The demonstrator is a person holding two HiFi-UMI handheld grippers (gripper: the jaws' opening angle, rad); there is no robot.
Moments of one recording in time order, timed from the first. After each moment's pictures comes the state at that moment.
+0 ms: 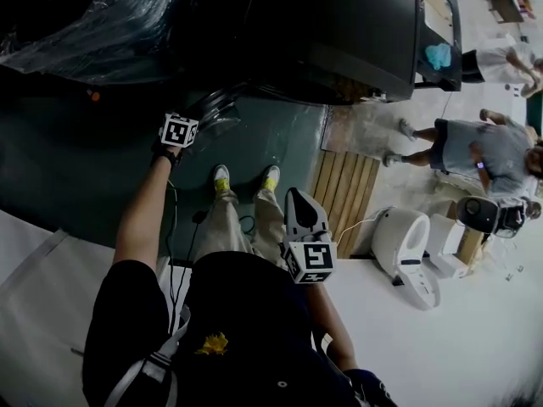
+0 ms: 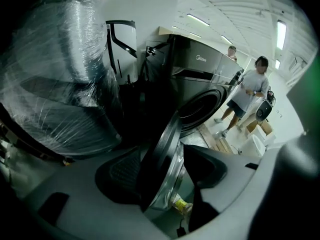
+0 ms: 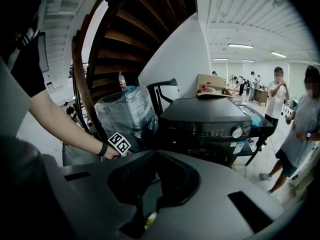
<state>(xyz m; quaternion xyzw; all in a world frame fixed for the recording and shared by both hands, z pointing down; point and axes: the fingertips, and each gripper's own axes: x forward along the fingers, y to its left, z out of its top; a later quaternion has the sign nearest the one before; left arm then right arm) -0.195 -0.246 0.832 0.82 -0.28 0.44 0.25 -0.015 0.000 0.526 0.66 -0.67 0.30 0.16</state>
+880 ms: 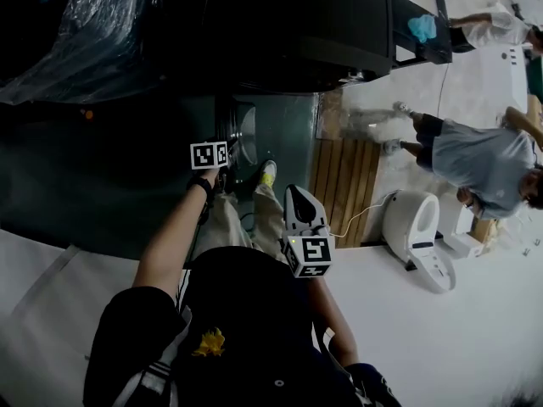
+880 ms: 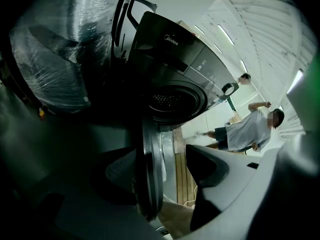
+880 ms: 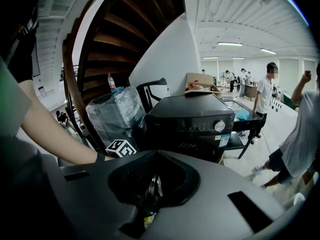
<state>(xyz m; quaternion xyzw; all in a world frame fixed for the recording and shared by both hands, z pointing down) -0.058 -0.097 0.810 0.76 -0.28 0.39 0.44 0.047 0.044 0.535 0.69 -0.63 0.32 0.15</state>
